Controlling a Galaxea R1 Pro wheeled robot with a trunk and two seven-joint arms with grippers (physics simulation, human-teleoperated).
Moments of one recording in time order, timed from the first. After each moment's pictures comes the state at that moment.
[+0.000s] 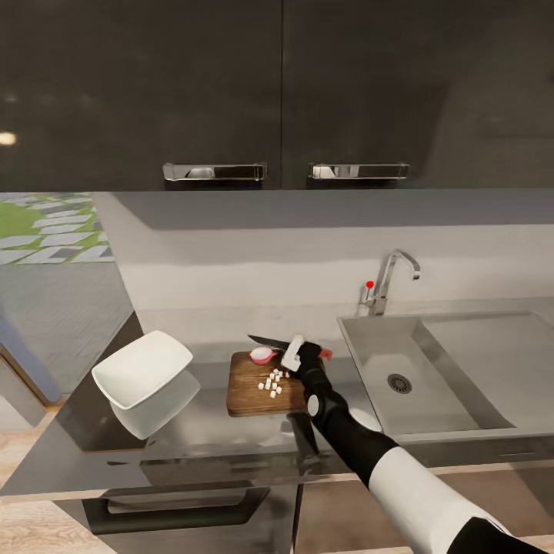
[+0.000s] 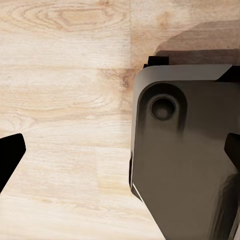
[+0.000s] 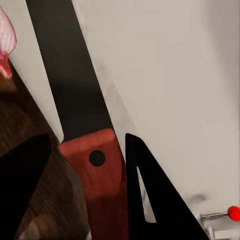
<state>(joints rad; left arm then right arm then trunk) -0.27 -0.03 -0.49 0.07 0.50 -0.01 0.19 -0.76 0.10 0.59 -0.74 0.76 0.18 -0.19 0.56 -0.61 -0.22</state>
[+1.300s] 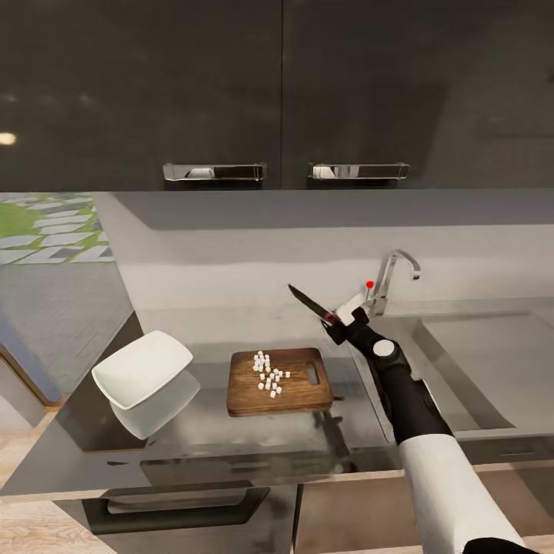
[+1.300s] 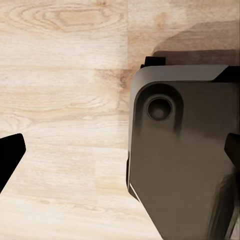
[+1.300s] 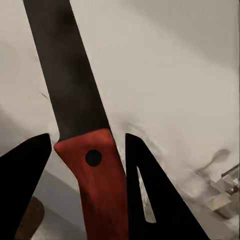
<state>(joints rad) -0.27 -0.03 -0.49 0.07 0.50 -0.01 0.19 -0.76 0.09 -0.06 -1.10 0.66 0.16 0.43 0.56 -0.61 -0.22</state>
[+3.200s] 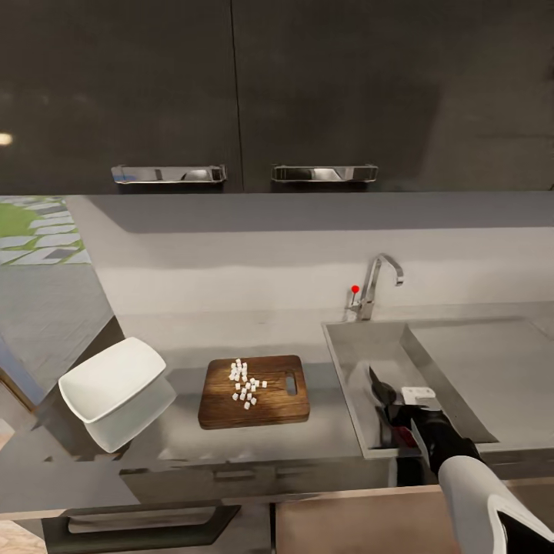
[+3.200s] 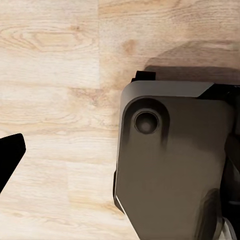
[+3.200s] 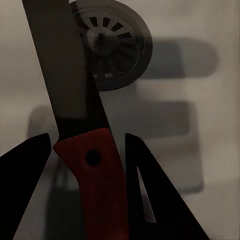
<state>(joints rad) -0.27 -0.06 -0.49 0.07 0.54 -0.07 0.19 -0.76 -0.06 -0.52 -0.46 0.54 0.30 0.14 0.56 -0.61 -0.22</state>
